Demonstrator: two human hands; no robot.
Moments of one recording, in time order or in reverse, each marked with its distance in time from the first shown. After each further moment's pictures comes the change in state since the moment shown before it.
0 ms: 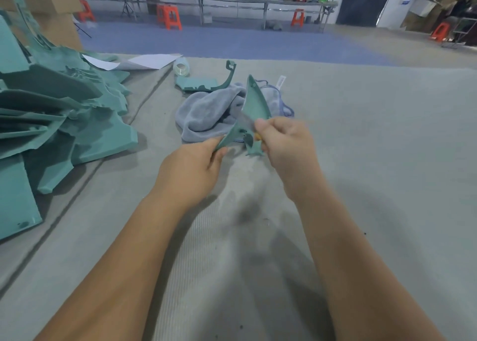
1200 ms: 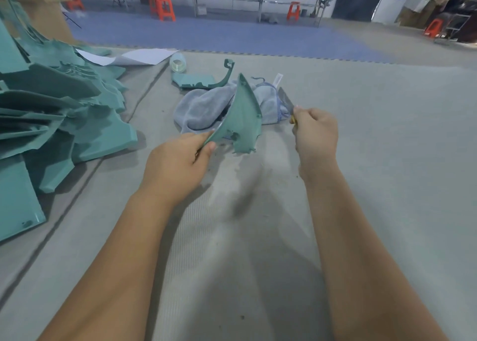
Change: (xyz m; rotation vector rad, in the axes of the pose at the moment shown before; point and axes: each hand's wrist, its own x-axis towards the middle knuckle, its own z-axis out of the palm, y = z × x) left_hand 0.001 -0.019 -0.009 -0.080 0.041 0.014; right_hand 0.032 0.010 -0.025 0.071 0.330 0.178
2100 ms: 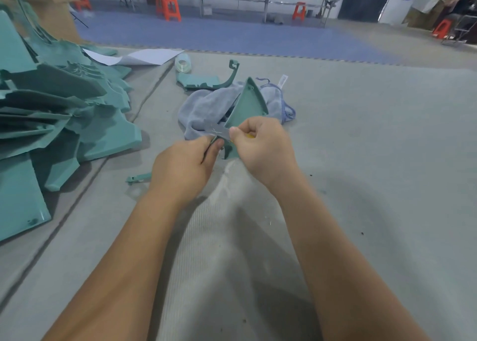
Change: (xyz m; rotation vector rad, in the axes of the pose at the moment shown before) left_hand 0.001 0.012 0.001 0.120 -0.026 -0.092; right_hand -0.050 -0.013 0.038 -0.354 -0.414 -0.273
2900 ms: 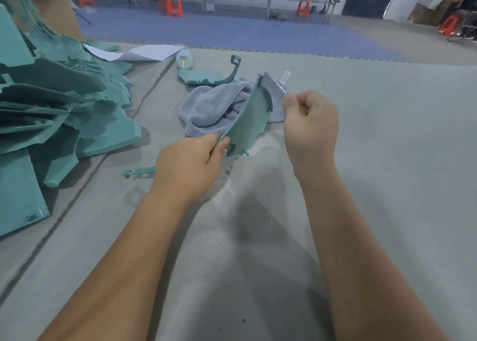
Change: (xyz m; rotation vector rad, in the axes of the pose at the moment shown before) left_hand -0.003 0.007 0.002 0.071 0.053 0.072; right_hand 0.014 0.011 -0.035 0.100 0.411 -0.011
